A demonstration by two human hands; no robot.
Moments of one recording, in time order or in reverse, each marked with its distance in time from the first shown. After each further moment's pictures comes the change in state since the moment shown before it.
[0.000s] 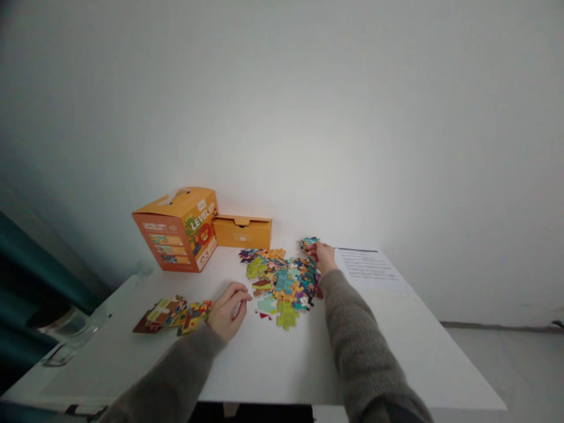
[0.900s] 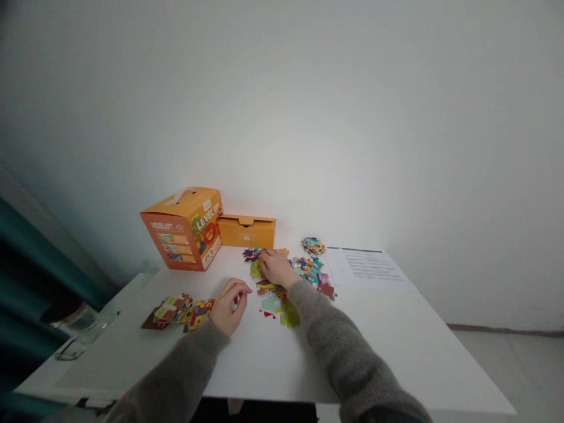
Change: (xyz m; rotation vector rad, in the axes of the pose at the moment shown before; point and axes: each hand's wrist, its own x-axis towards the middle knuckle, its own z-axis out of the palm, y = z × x) left_hand 0.007 0.002 -0.005 -0.132 0.065 -0.142; right_hand -0.091 0.040 0.089 -1.213 -0.681 -1.029
